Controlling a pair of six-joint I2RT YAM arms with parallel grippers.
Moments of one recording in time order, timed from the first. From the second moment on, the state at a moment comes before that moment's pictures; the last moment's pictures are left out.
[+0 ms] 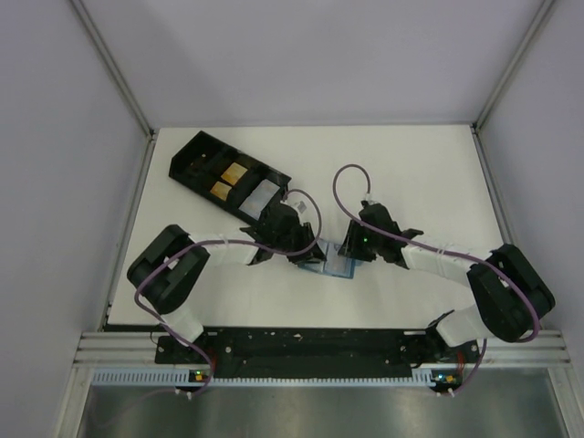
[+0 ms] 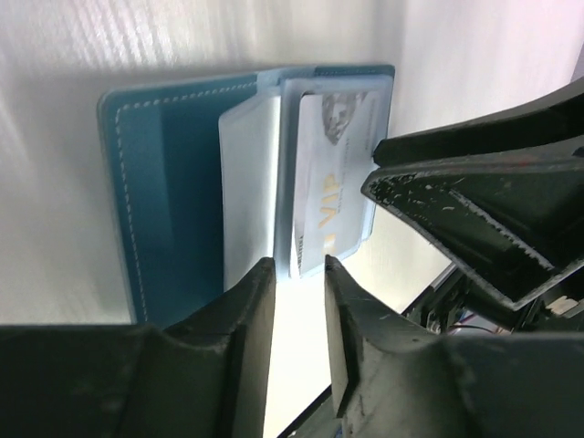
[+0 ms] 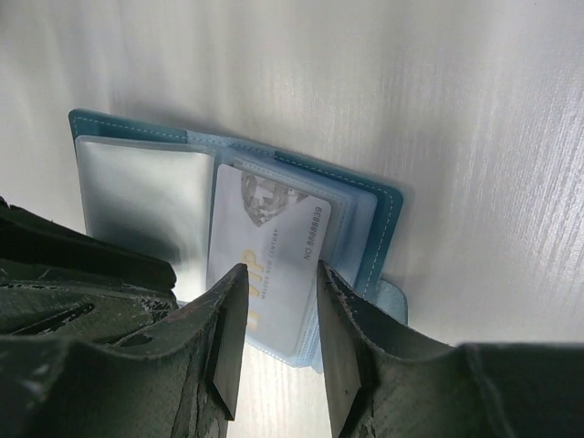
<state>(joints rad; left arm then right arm) -0.72 1.68 0.79 0.13 0.35 -0.90 0.60 1.42 0.65 -0.10 -0.06 0.74</state>
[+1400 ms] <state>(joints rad) -0.71 1.79 0.76 0.29 0.45 -0.97 0.59 1.47 0.65 -0.04 -0.08 0.72</state>
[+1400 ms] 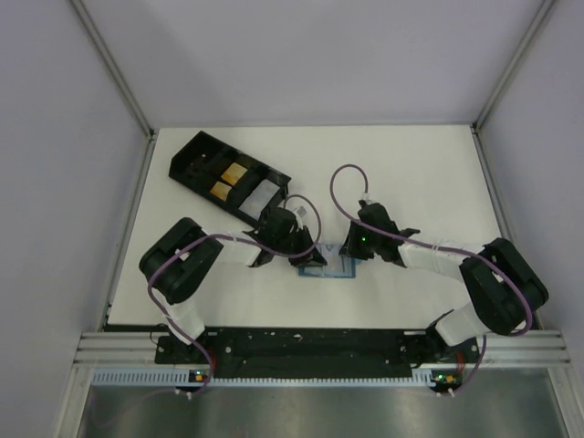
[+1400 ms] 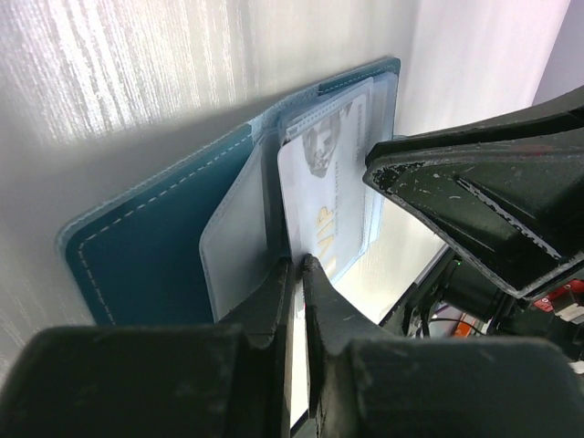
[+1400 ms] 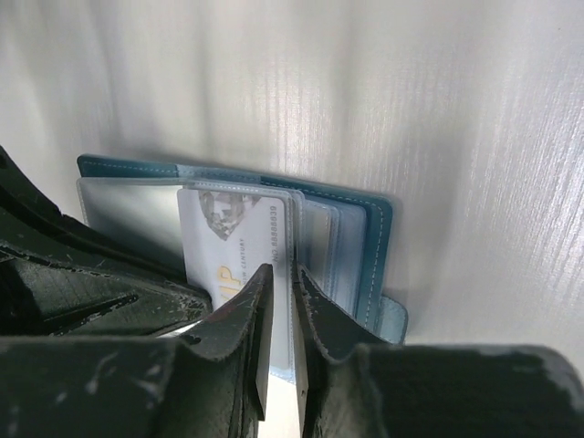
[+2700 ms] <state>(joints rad) -0.69 1.77 0.71 0.36 0.46 -0.99 0.59 1.47 0.66 -0.03 -0.15 0.72</state>
